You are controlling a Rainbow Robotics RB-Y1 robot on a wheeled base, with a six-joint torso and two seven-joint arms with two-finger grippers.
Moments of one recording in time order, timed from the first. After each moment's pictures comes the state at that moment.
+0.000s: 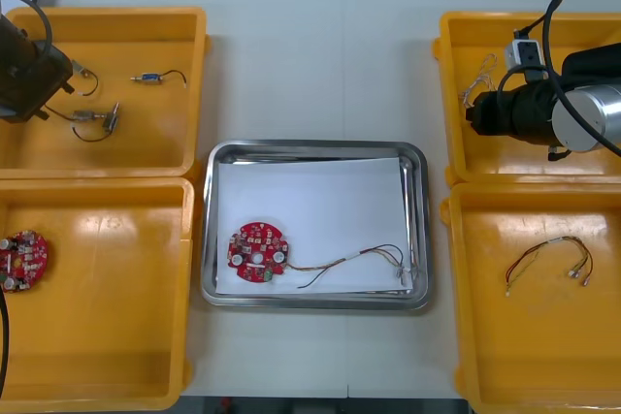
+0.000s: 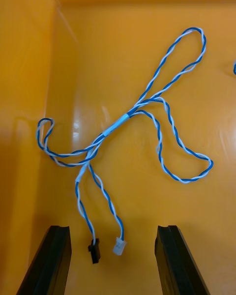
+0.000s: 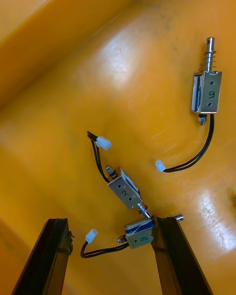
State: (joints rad) right arm -0.54 -0.67 0.19 -1.45 -0.68 0.97 1.37; left arm -0.80 0.66 0.13 -1.20 0.43 1.55 -0.64
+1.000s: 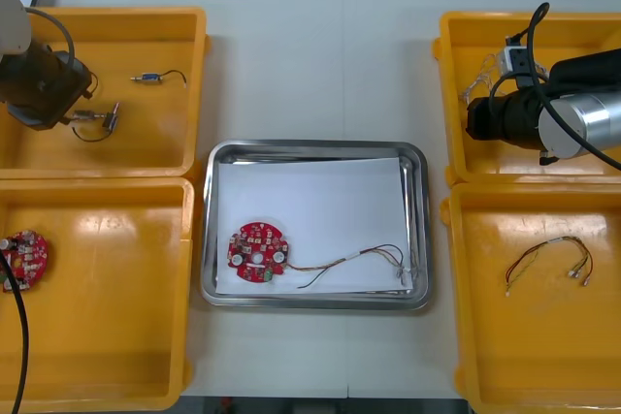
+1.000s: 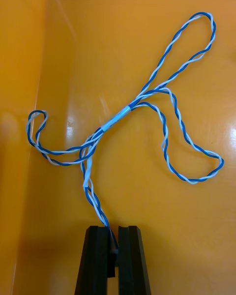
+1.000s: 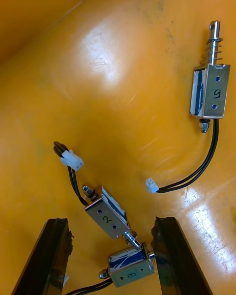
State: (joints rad) right arm -0.54 -0.65 0.20 -1.43 -0.63 0.95 1.37; left arm -0.80 0.61 0.12 -1.10 0.40 1.40 -0.64
